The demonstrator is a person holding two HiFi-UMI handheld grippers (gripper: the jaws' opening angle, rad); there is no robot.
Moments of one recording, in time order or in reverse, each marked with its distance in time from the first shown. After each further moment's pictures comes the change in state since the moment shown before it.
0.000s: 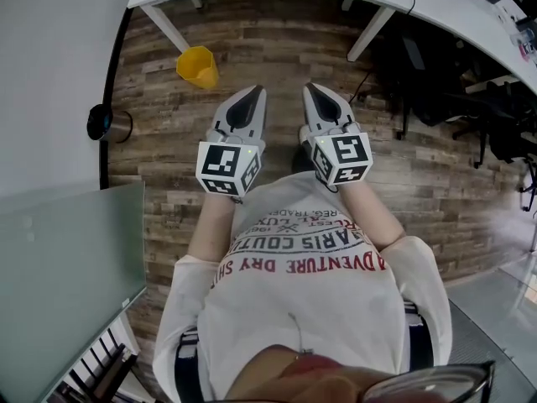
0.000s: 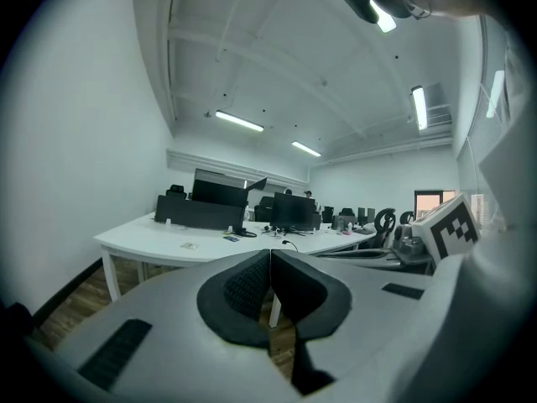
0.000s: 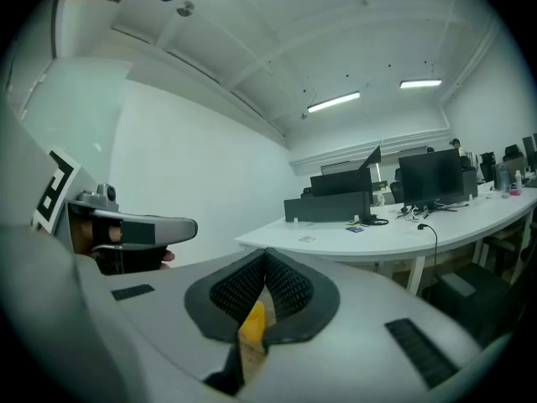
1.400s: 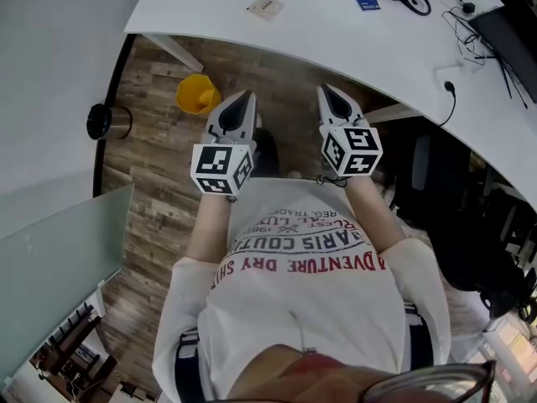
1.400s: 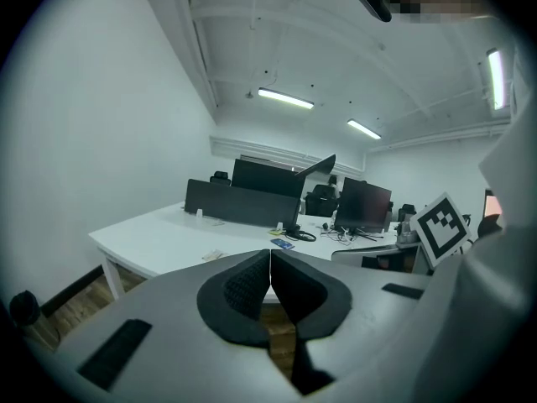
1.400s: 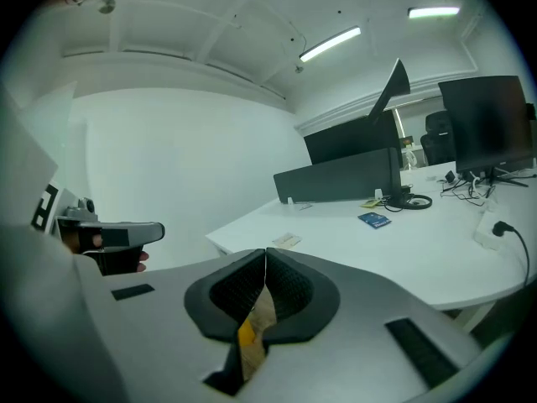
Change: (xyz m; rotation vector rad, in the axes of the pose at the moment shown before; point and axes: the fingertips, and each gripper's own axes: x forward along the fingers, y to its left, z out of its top) left arm 0.342 0.197 0.029 -0.120 0.099 0.323; right arm 0.355 -0.267 0.025 0.120 0.221 0.183
